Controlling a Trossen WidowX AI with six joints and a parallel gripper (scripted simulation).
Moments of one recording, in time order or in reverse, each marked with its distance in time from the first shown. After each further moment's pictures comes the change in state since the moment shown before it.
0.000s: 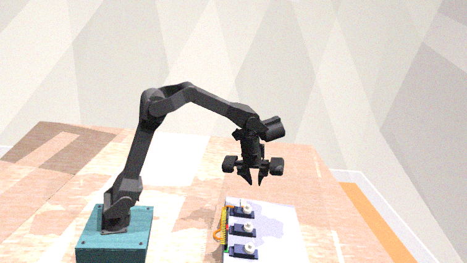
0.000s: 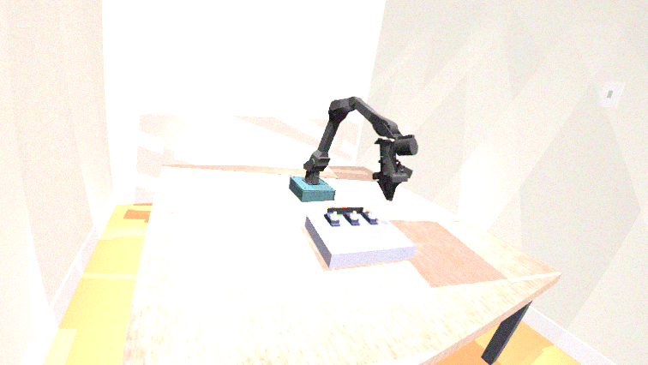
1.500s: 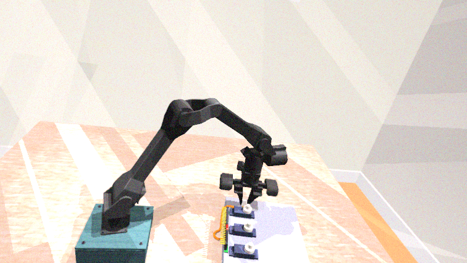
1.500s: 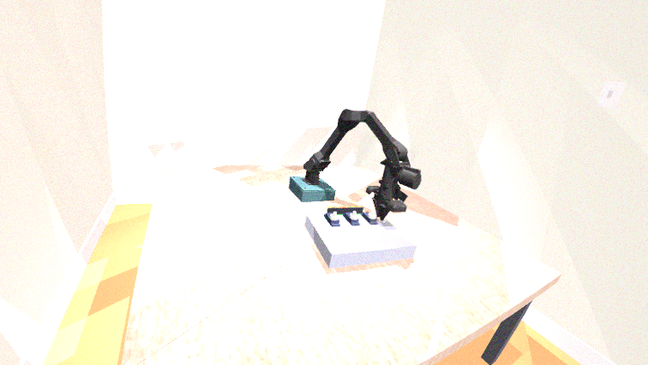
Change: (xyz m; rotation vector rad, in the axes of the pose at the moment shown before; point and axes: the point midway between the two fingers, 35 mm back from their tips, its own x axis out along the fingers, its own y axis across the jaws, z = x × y) arm 0.074 0.034 -0.016 -0.239 0.135 0.285
